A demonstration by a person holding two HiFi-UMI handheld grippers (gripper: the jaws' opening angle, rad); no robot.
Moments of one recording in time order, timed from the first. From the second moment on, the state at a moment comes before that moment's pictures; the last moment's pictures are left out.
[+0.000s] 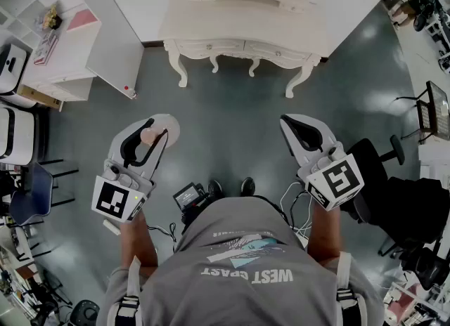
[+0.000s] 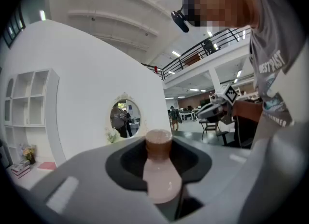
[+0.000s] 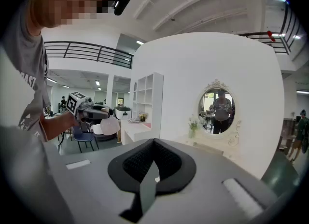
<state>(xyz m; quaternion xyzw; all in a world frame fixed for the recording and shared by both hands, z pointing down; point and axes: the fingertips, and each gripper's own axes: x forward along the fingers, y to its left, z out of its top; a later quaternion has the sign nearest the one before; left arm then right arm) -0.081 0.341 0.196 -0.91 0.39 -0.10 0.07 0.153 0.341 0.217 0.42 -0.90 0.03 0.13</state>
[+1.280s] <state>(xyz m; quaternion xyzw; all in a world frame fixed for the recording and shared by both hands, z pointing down) -0.136 0.342 0.201 -0.92 0.36 -0.10 0.07 0.092 0.344 0.215 0.45 -0.89 0.03 0.11</state>
